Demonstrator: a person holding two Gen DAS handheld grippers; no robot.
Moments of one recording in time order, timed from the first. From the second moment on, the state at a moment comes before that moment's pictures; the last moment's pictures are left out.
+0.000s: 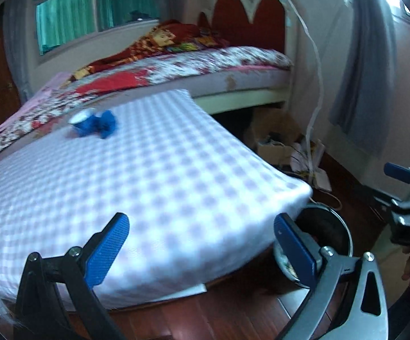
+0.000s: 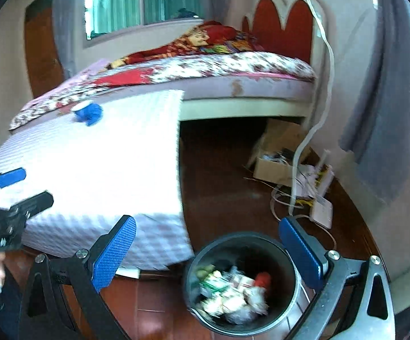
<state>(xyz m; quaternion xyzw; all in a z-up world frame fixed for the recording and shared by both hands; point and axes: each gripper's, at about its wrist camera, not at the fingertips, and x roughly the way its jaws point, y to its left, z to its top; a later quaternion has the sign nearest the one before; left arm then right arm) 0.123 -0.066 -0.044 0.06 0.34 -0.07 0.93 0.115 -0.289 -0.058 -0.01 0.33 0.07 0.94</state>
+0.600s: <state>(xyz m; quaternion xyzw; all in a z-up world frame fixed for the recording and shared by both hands) 0.181 0.096 -0.007 0.01 0.32 0.03 0.95 0.214 -0.132 -0.011 -0.08 0.32 0.19 0.92</state>
